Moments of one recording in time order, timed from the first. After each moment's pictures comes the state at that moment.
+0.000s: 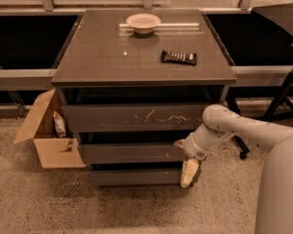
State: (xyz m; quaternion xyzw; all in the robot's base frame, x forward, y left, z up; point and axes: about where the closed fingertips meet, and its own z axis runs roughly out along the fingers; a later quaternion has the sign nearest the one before) arm 0.559 -0.142 0.494 -0.67 0.70 0.22 0.14
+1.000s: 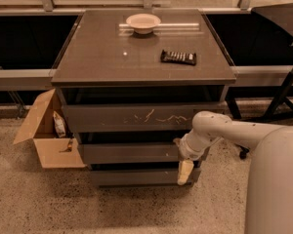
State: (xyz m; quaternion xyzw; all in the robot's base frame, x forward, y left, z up) arm 0.590 -0.140 0.463 -0.69 0.70 0.12 0.14
